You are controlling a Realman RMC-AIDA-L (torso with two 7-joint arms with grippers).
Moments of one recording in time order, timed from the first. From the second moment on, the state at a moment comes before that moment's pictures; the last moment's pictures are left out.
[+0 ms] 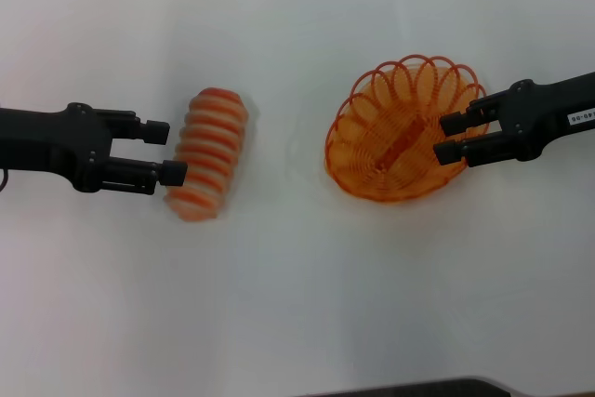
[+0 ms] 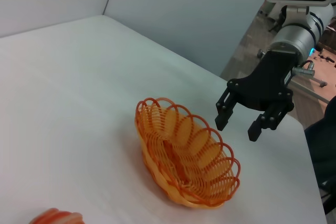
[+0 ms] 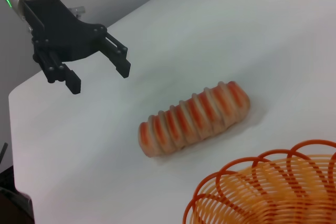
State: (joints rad) left arm -0.69 -2.03 0.39 0.68 2.48 1.85 -1.54; right arm 0.60 1.95 -0.63 -0.67 -2.32 -1.73 1.62
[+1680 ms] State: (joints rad) left arm -0.71 -2.04 0.39 0.67 2.46 1.81 -1.53; right arm 0.84 1.95 -0.73 -0.79 -2.65 -1.43 2.18
